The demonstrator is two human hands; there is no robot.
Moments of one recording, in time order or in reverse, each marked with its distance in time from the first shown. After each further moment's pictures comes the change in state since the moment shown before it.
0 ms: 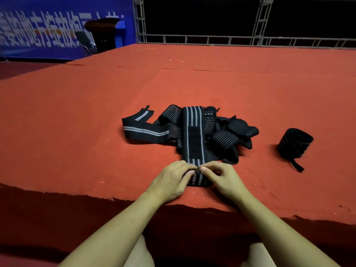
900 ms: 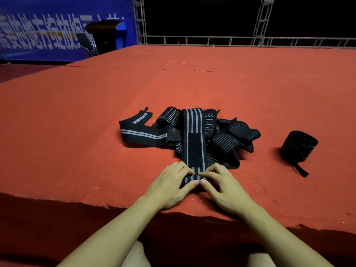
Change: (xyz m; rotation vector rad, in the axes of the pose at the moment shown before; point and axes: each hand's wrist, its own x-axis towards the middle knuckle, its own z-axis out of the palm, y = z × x) left_hand 0.007 -0.002 0.000 0.077 -0.168 -0.130; right_hand -0.010 0.004 -0.008 -0.392 -0.096 -0.208
